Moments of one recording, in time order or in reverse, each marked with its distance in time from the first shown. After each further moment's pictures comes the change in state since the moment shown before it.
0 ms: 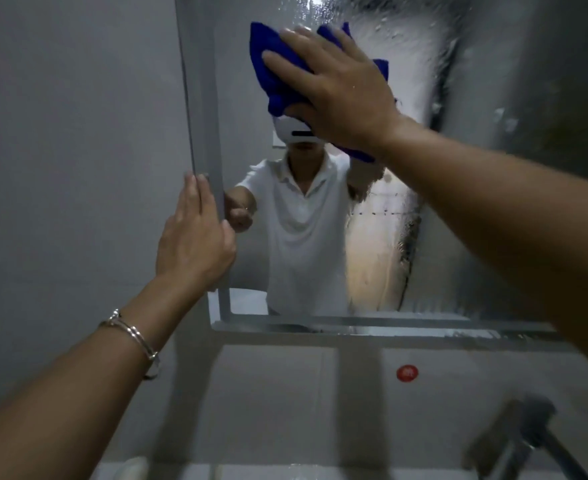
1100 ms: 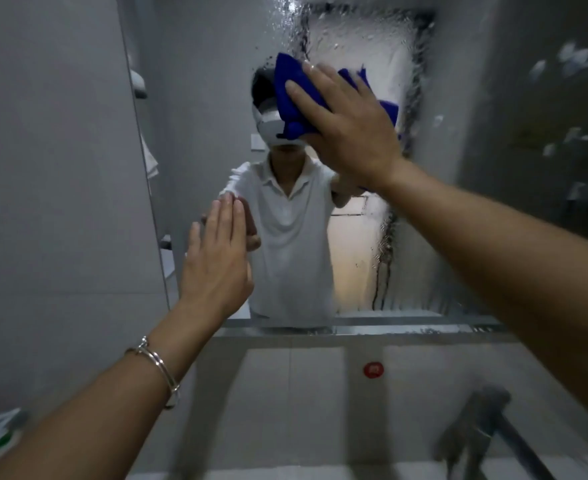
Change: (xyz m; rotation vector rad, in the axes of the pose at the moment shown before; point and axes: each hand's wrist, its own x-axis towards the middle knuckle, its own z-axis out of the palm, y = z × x) left_hand -0.027 0.063 0.034 0.144 -0.017 0.238; right_hand -0.075 0.030 -0.013 0.027 -0.008 0.138
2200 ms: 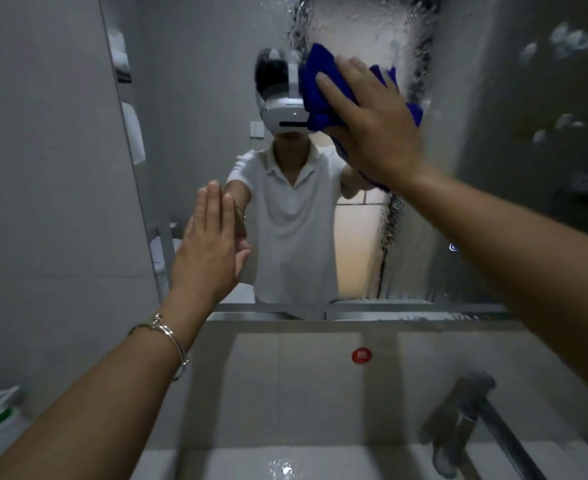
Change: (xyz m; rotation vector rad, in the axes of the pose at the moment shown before) left_hand -0.001 0.001 0.018 0.047 0.044 0.028; right_hand -0.037 0.028 -0.007 0.089 0.039 0.084
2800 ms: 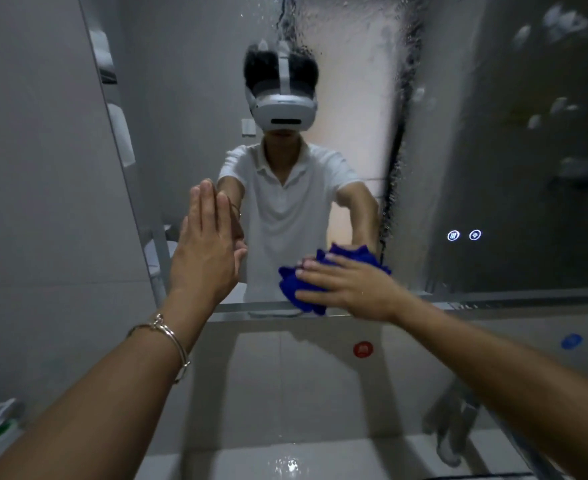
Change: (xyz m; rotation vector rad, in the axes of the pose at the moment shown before) left_hand 0.001 0.003 0.004 0.020 -0.034 -0.019; right_hand -0.180 -0.081 0.011 0.182 -0.501 -0.515
